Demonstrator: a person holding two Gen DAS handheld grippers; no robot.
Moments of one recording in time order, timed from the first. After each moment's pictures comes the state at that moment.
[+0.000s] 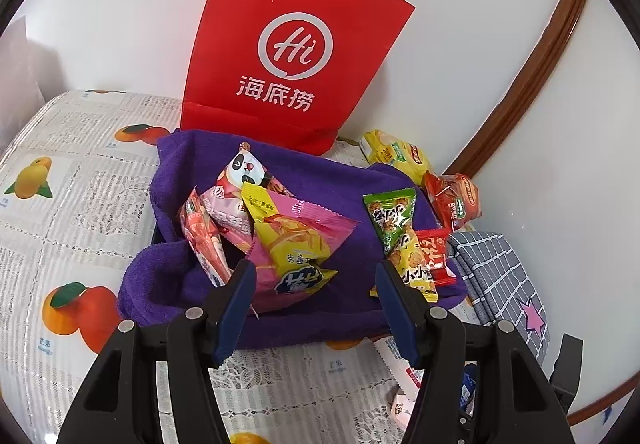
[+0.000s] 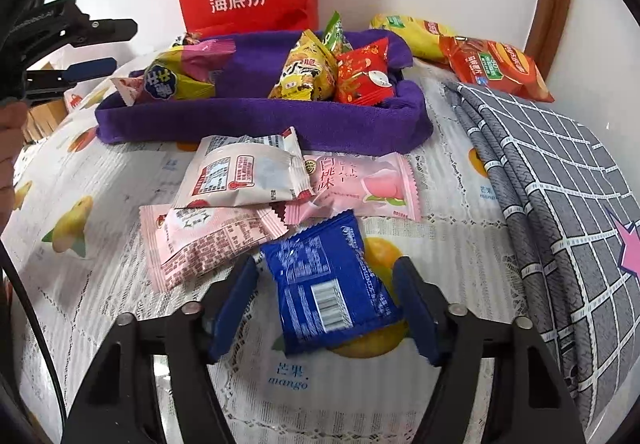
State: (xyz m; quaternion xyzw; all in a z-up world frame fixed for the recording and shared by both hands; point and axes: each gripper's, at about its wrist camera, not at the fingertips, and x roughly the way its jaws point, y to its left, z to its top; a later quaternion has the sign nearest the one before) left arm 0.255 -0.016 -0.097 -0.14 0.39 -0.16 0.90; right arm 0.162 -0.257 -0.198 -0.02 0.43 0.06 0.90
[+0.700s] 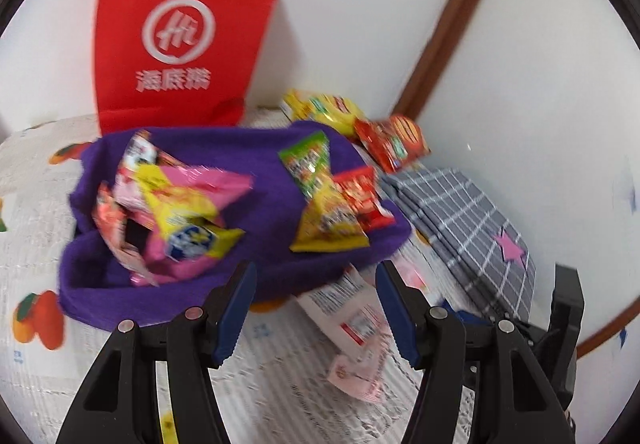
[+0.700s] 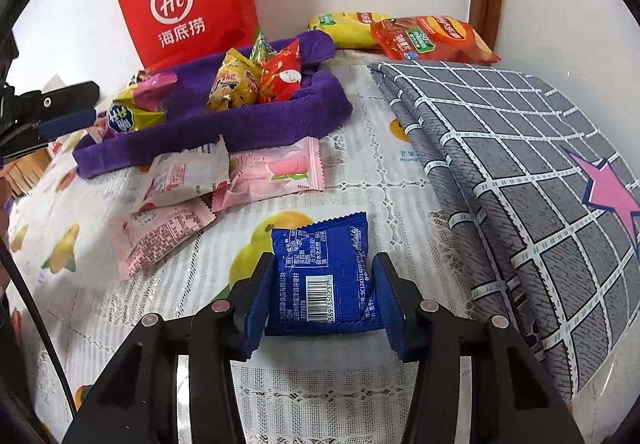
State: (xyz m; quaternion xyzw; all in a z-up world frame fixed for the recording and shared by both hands) left arm 0.224 -0.089 -0.100 -0.05 0.41 -0.26 0.87; right arm 0.142 -0.306 -0.198 0.05 0.42 0.01 0.91
